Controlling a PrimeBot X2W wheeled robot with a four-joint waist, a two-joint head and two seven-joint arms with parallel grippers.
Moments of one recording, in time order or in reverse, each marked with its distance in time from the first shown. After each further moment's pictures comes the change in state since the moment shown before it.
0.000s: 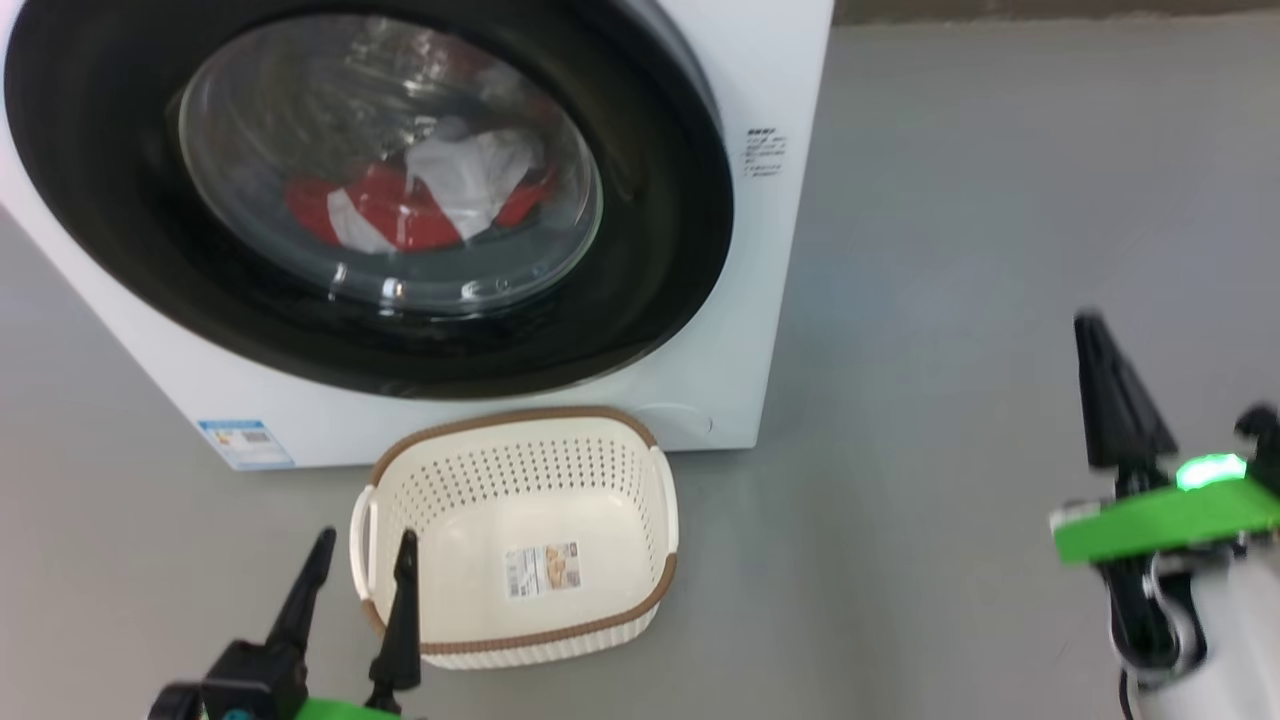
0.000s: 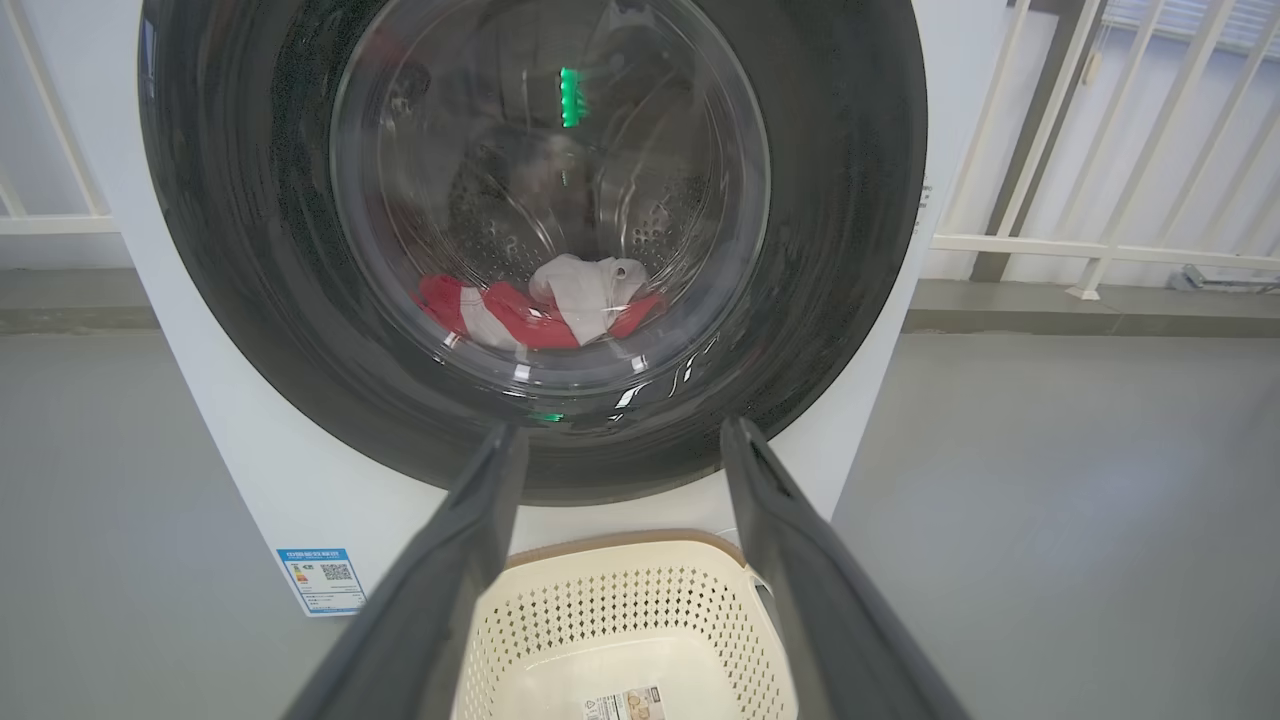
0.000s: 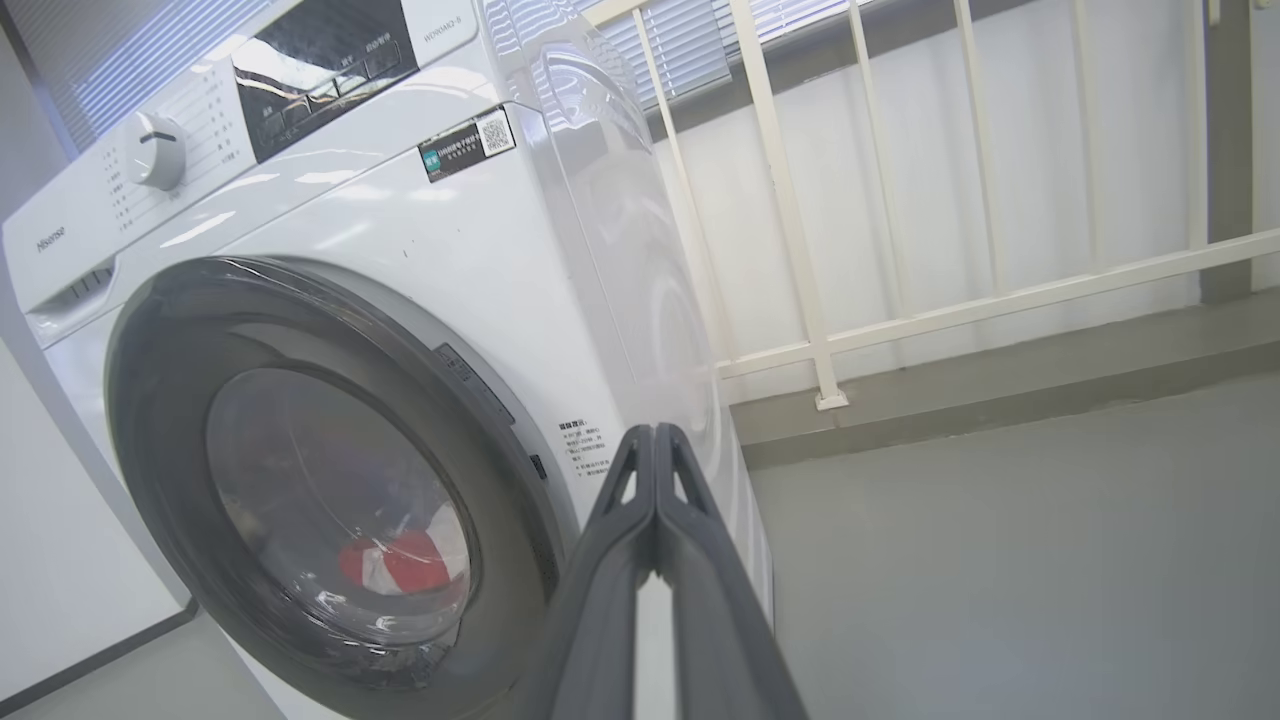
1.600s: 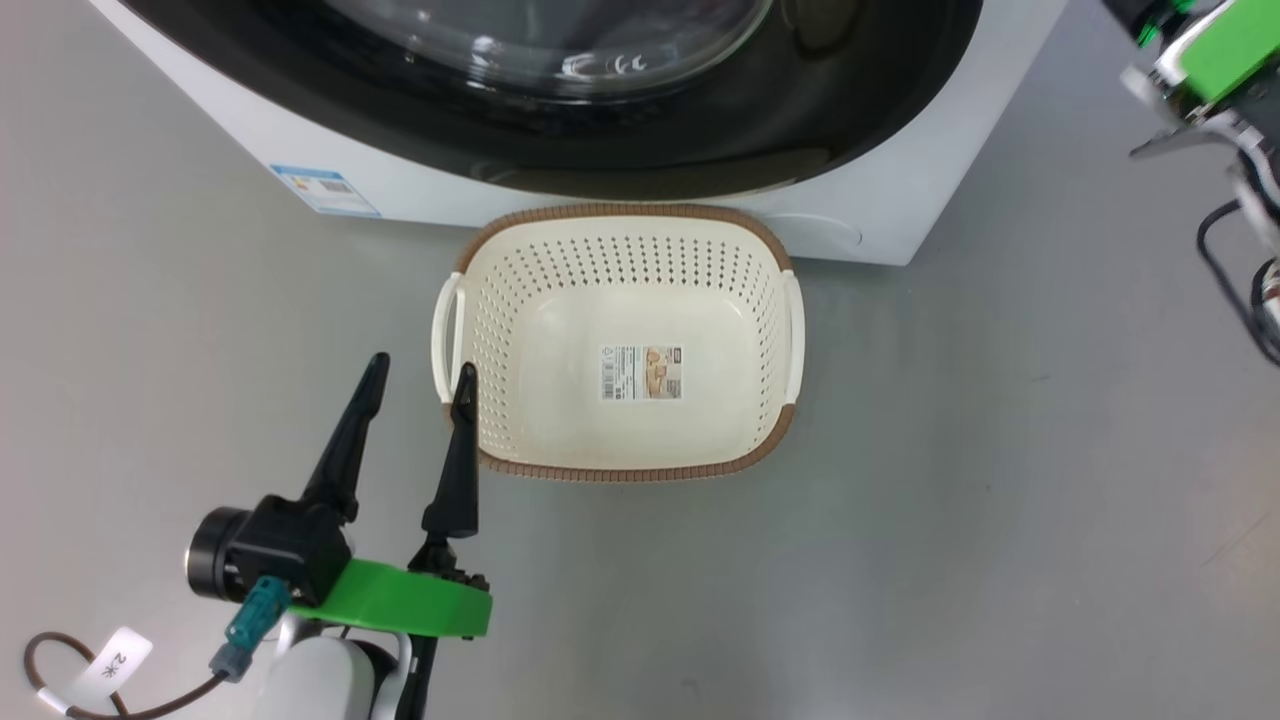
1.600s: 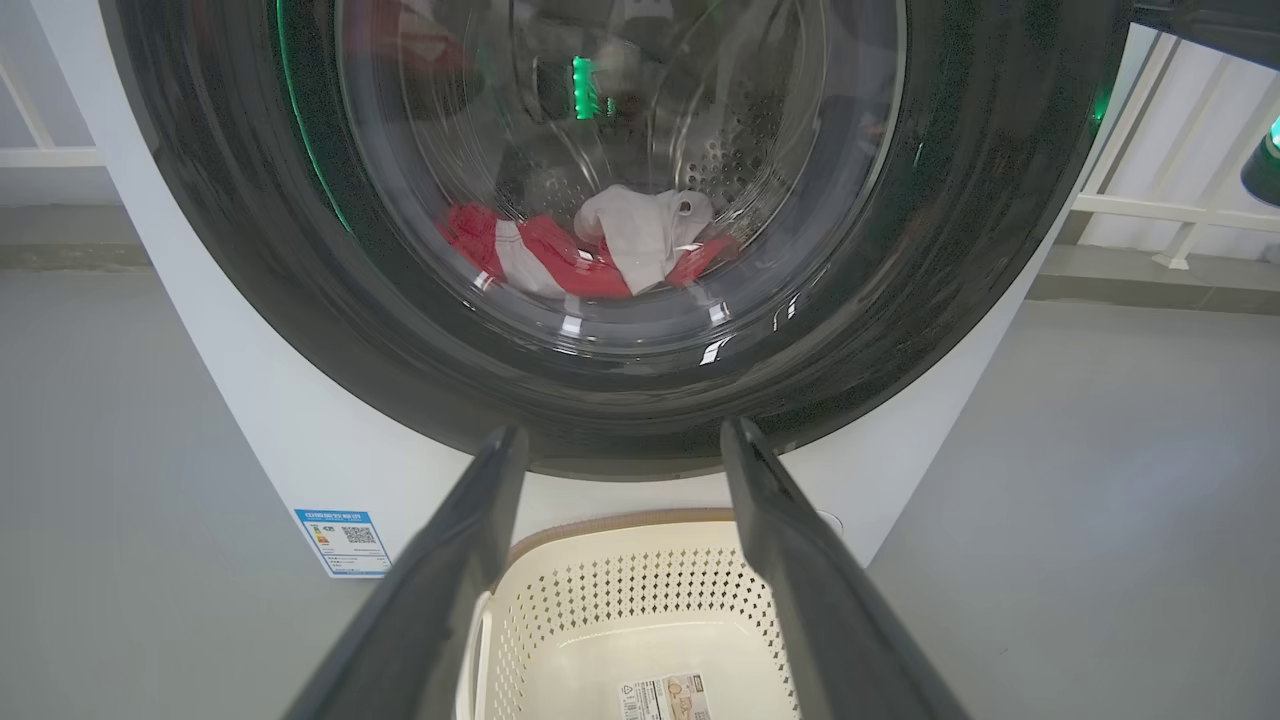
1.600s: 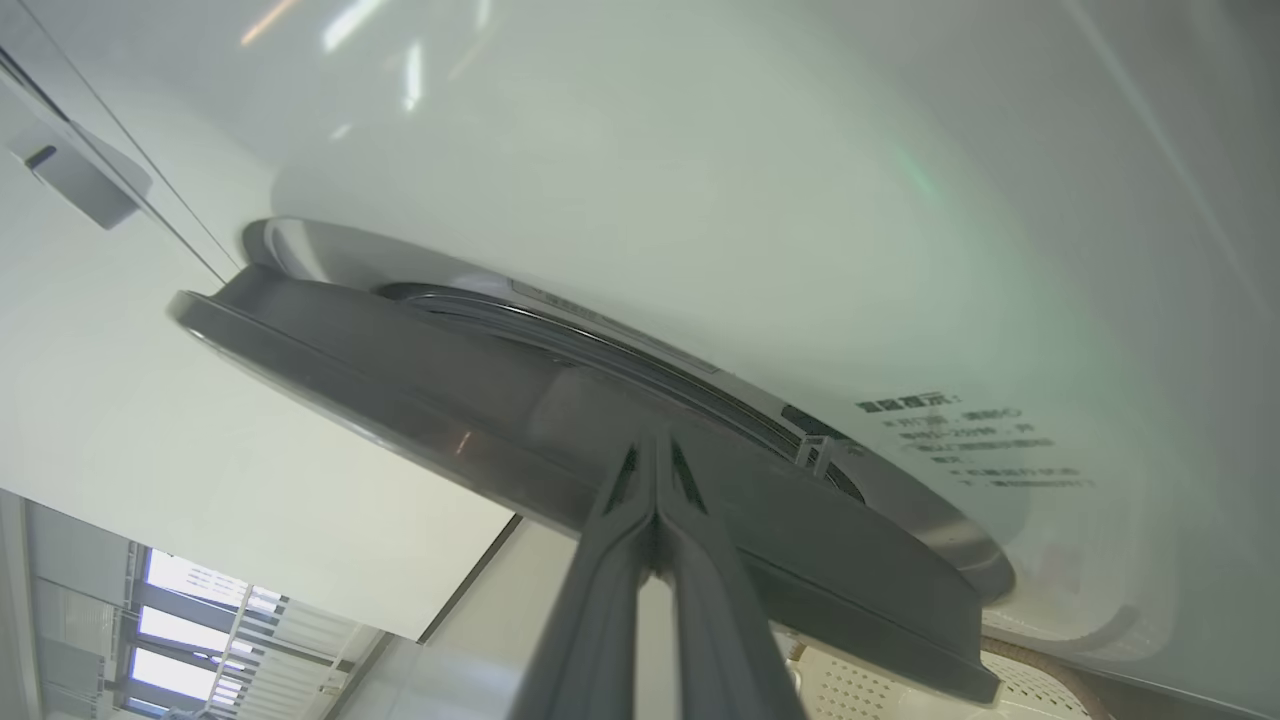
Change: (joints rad) left arm -0.248 -0.002 -0.129 -0.053 -0.052 0.036 0.000; right arm -0.901 -0.329 0.573 0.325 1.133 0.000 0.510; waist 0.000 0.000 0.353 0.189
